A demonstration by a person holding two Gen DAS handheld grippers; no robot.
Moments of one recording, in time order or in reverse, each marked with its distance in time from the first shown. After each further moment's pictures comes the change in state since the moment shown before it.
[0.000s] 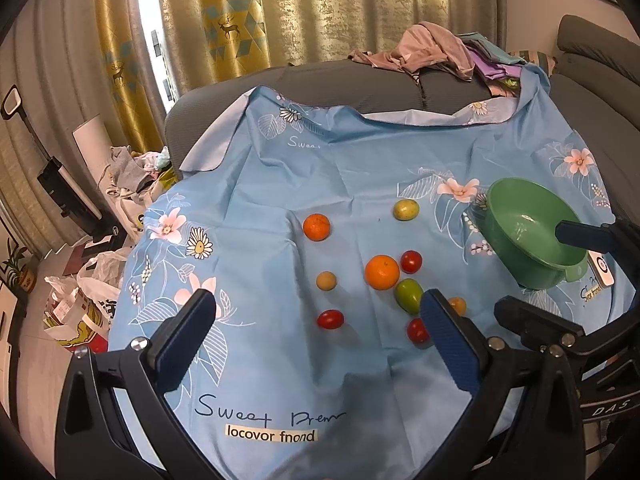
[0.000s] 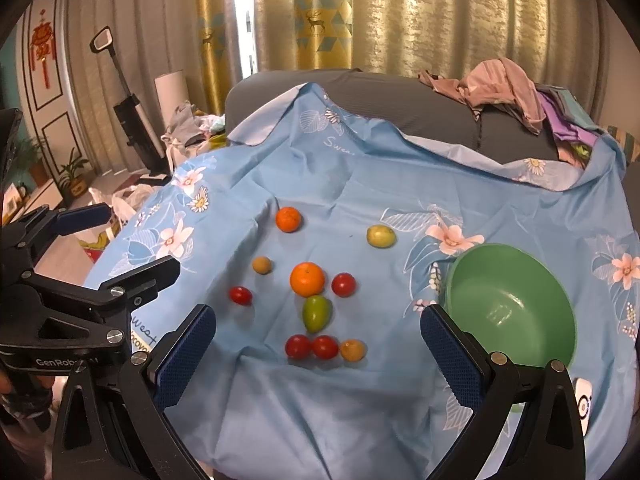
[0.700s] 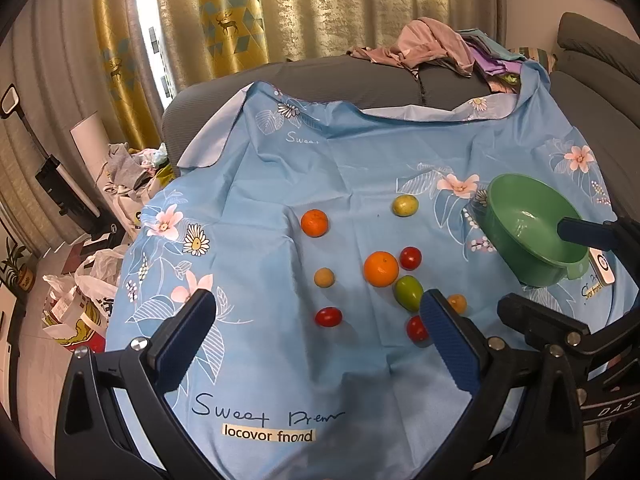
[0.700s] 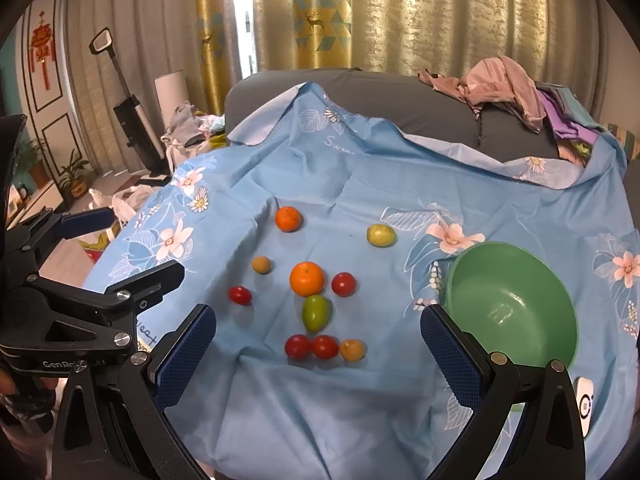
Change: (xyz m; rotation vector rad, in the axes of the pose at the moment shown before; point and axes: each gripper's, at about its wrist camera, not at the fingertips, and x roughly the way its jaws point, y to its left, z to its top) left arm 0.005 -0.002 0.000 0.004 0.017 -0.004; right arm 0.000 0.002 0.000 -0.004 0.004 0.002
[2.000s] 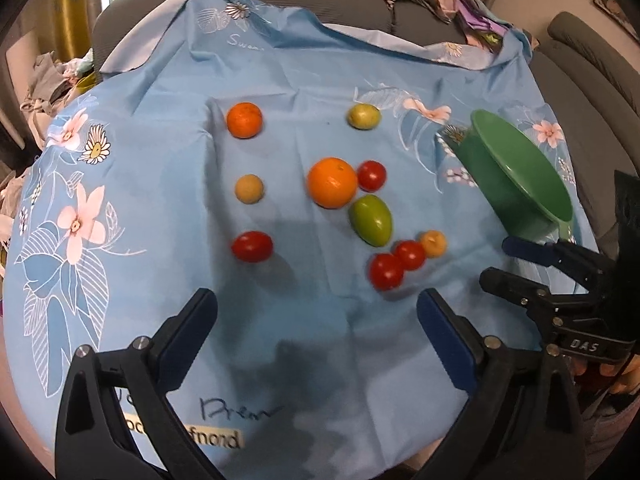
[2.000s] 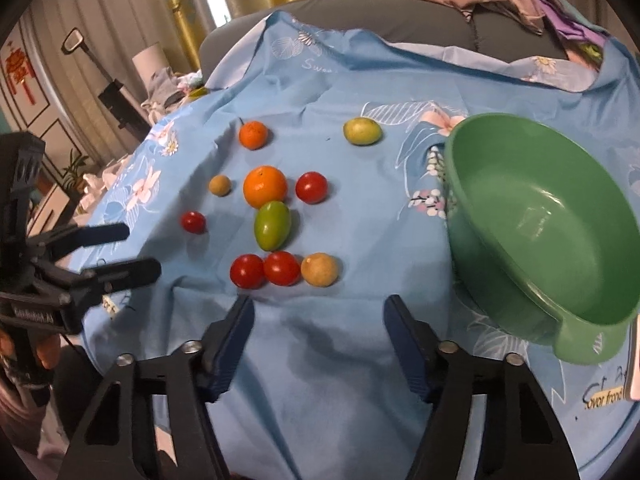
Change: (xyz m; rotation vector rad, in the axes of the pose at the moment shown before) left arm 0.090 0.001 -0.044 -0.092 0.251 -0.288; right arm 0.071 -0.061 -0.068 0.118 0.185 0.108
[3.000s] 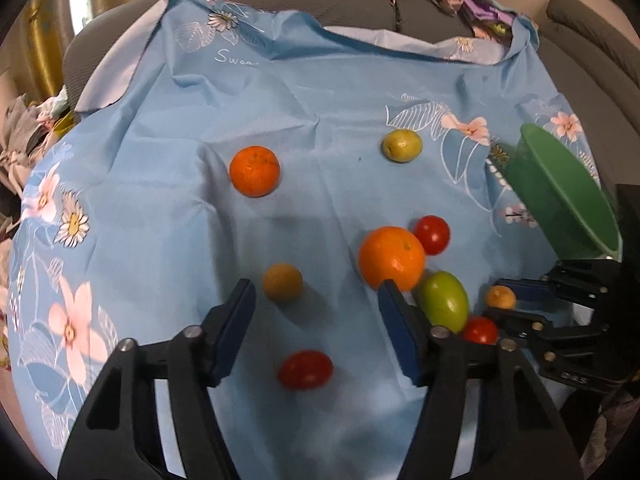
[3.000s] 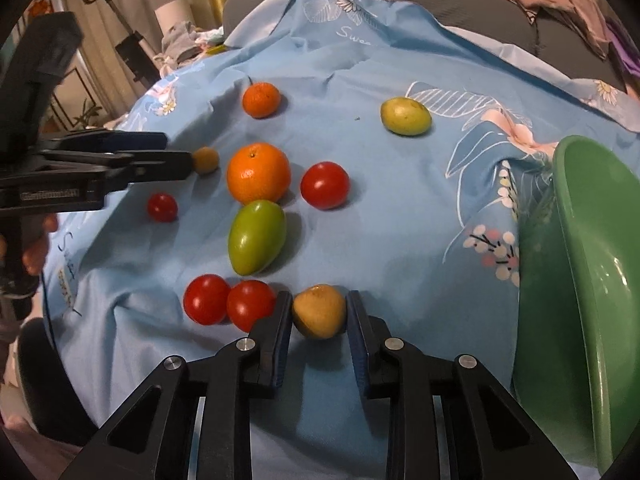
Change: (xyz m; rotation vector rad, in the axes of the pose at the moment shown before) left arm 0.060 0.026 0.064 0.126 -0.005 0.033; right arm 0.067 -0.002 0.026 -0.147 0.081 0.035
